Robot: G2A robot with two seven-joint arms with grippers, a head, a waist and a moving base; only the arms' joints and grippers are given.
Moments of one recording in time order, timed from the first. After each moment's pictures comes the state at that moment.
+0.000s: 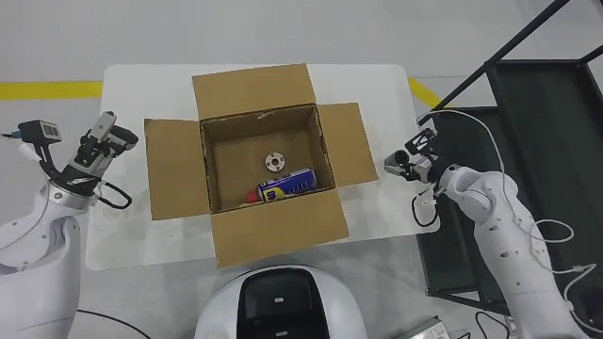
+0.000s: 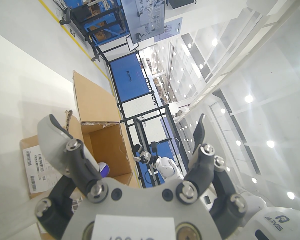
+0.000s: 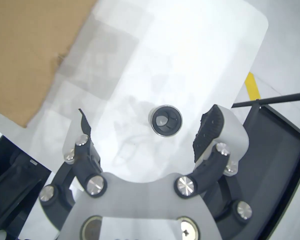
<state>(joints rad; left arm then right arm) 1.40 -1.12 -1.74 -1.56 -0.29 -0.41 -0.71 -1.38 -1.01 1.57 -1.38 -1.17 -0.59 0.42</state>
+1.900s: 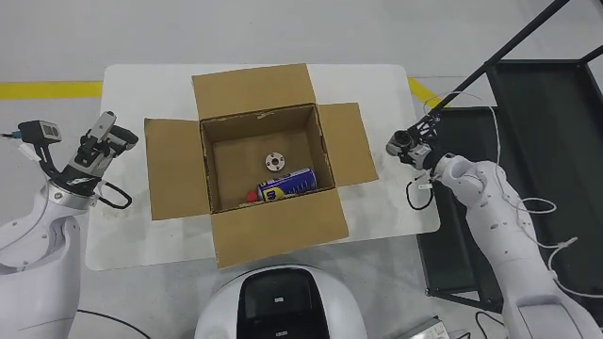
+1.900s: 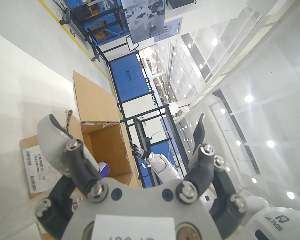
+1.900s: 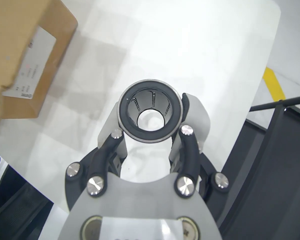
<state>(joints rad) 1.40 -1.12 -1.74 -1.56 -0.29 -0.41 -0.71 -1.20 -1.02 1.48 -1.12 -1.07 -0.69 0.23</state>
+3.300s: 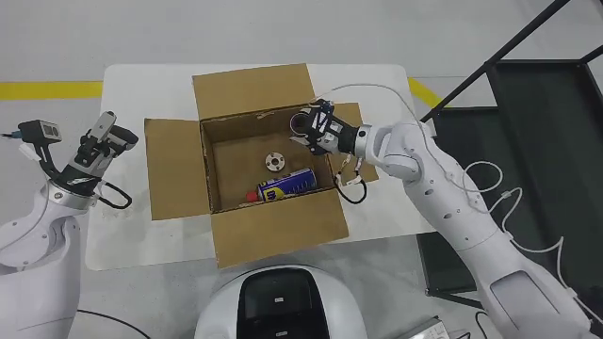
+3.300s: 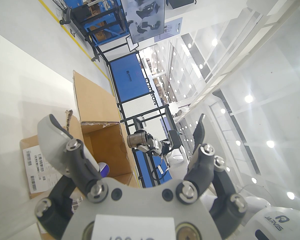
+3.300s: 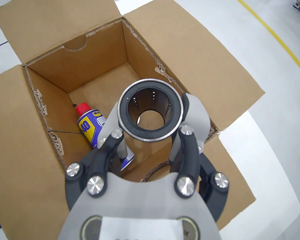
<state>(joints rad) 1.40 -1.12 -1.74 -1.56 -0.29 -0.41 -0.71 -0.97 -1.09 1.04 -1.54 -1.04 -0.66 0.41</state>
